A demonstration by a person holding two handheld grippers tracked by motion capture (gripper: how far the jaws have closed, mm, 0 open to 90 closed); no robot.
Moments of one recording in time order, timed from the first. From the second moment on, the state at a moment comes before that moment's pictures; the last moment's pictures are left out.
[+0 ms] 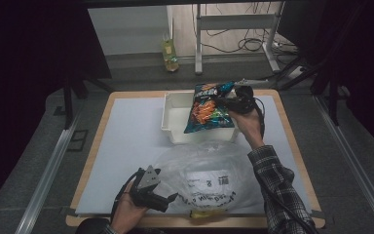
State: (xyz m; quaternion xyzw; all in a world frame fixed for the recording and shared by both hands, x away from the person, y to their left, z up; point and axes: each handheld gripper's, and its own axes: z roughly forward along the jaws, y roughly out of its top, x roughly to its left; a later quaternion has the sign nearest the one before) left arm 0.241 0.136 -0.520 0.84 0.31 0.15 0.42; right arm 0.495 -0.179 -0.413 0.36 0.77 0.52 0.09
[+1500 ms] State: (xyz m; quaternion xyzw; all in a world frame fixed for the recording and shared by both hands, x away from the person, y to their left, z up) left arm 0.241 0.135 -0.522 0.84 0.31 0.14 0.42; right arm 0.534 -0.169 -0.436 0.40 0.78 0.48 0.09
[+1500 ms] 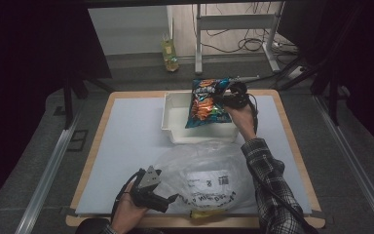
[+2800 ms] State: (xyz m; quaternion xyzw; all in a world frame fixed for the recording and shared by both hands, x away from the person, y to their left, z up) left arm 0.242 0.134 -0.523 0.84 0.31 0.15 0.41; right arm 0.538 -0.174 -0.454 0.43 0.80 0.41 0.09
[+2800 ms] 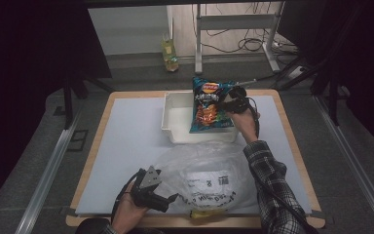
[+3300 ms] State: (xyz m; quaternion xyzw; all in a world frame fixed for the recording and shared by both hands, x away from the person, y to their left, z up) left arm 0.242 0.134 -0.523 0.84 0.32 0.15 0.41; right arm 0.537 -0.171 -0.458 0.44 0.82 0.35 0.14
